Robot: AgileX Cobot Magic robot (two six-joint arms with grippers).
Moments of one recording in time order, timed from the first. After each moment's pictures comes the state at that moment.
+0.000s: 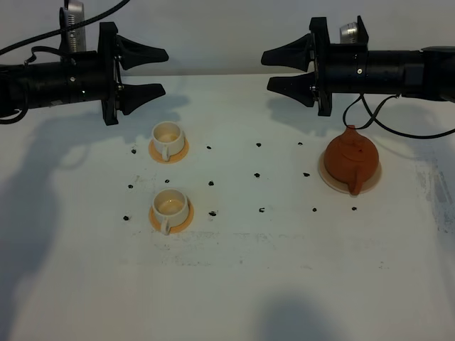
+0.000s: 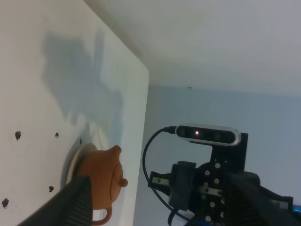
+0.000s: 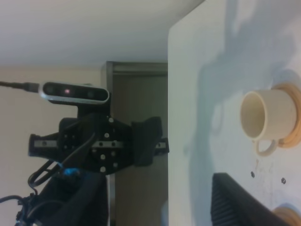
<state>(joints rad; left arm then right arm) 0.01 2.18 -1.46 -1.62 0.96 0.58 0.20 2.23 -1.59 1.62 1.13 -0.62</state>
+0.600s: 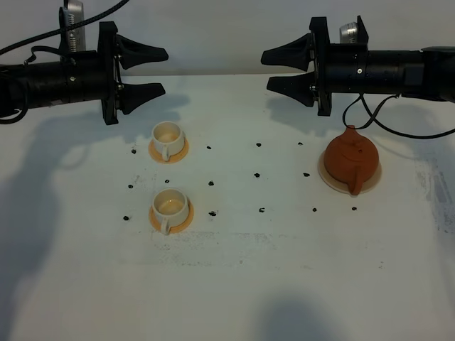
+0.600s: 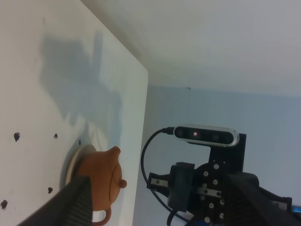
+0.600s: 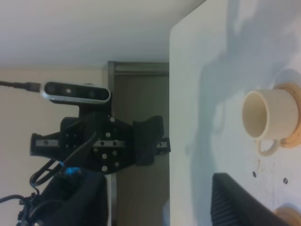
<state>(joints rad) 0.01 2.18 -1.46 -1.62 0.95 0.58 0.20 2.23 -1.59 1.62 1.14 -0.62</state>
